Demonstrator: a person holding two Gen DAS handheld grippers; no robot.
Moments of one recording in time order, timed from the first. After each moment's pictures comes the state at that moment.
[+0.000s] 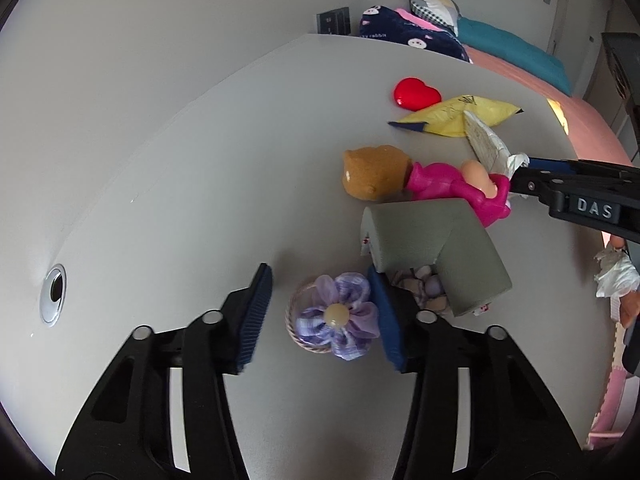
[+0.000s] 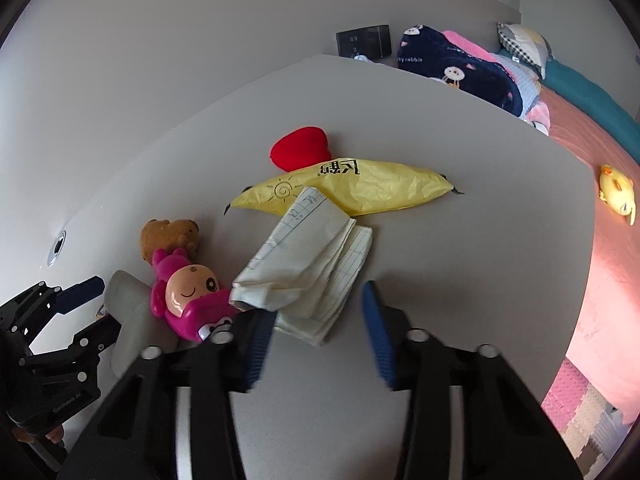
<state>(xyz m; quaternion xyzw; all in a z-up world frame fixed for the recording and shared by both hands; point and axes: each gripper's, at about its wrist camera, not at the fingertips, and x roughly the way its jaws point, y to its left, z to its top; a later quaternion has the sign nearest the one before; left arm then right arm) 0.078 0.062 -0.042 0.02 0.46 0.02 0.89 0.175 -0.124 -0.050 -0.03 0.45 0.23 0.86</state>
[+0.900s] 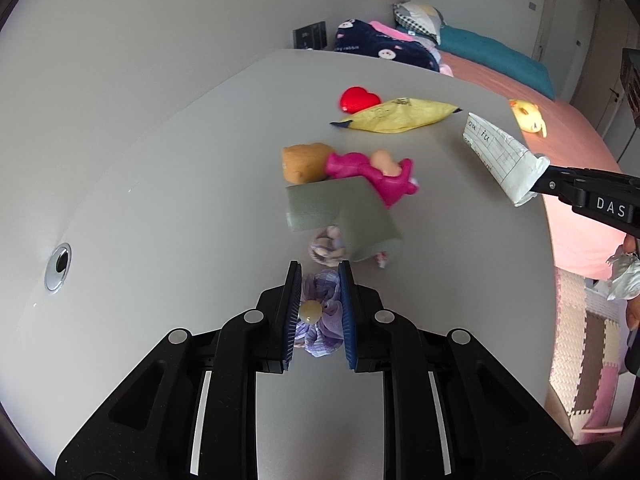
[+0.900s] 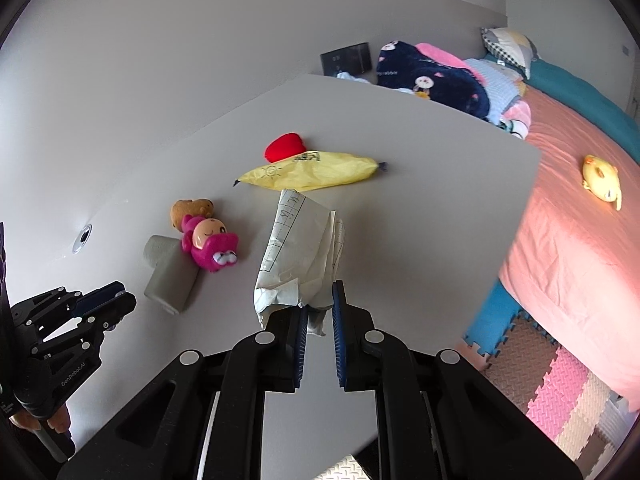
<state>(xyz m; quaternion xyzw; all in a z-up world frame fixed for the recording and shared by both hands) 0.028 0.018 -0.016 0.01 0.44 0.00 0.90 0.125 -0.188 -0.018 0.00 0.44 0.23 0.87</state>
